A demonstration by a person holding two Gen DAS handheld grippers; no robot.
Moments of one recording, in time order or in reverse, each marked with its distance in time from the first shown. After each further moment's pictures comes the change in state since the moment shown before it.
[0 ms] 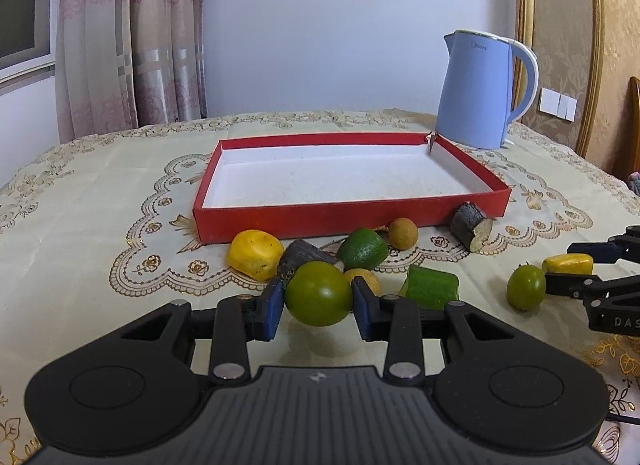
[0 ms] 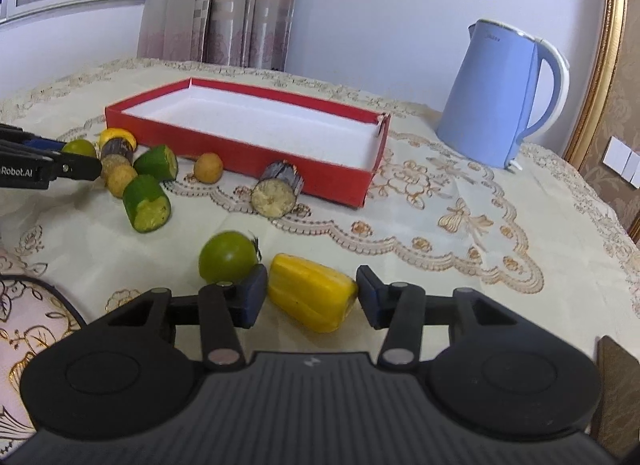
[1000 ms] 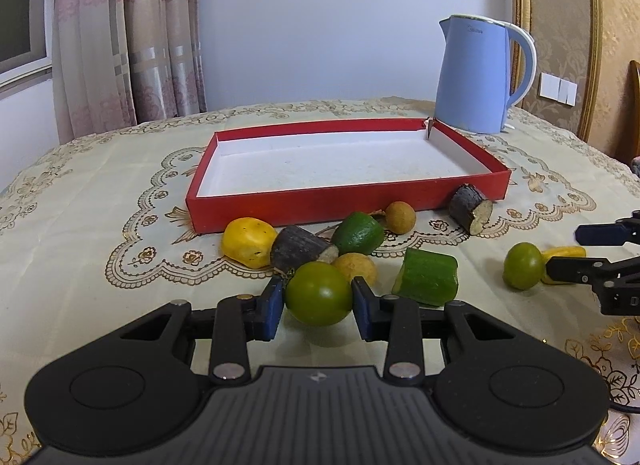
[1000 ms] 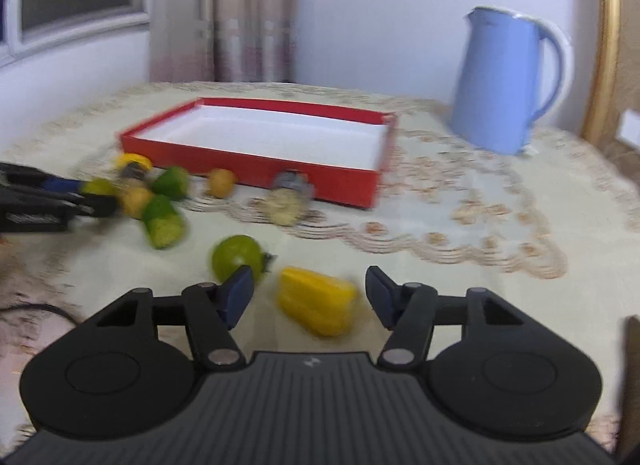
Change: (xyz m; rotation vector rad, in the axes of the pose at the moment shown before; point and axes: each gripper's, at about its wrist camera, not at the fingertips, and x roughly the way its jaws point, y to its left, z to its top) left arm 0.005 -0.007 -0.007 0.029 0.024 0.017; right arm 0.002 -0.013 -0.008 0.075 -0.005 0.023
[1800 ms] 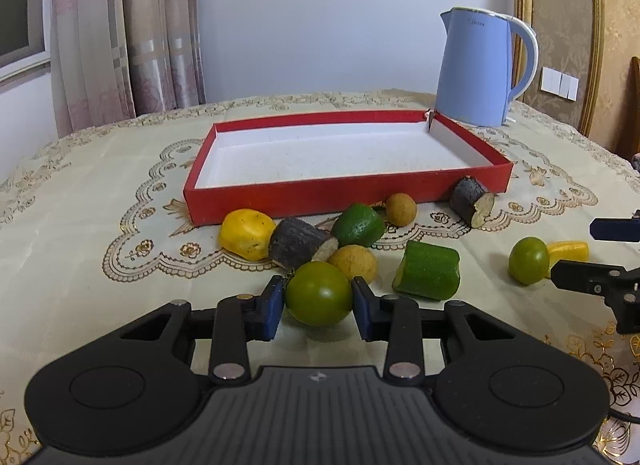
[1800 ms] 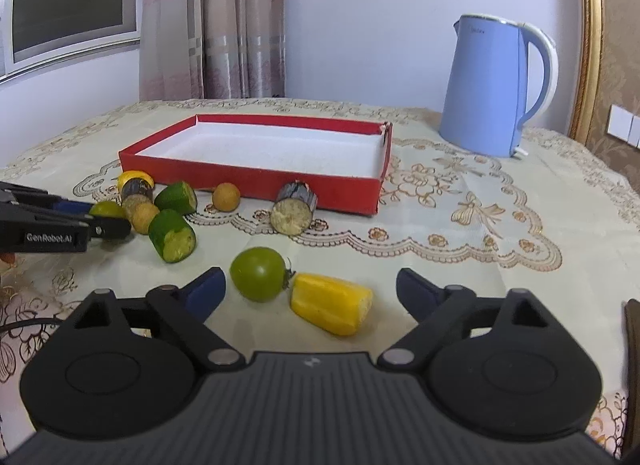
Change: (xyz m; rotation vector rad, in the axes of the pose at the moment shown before) left arm 0.003 -0.001 -0.001 0.003 0.021 0.000; right arm -0.010 0.005 -0.002 0.062 -0.045 0.044
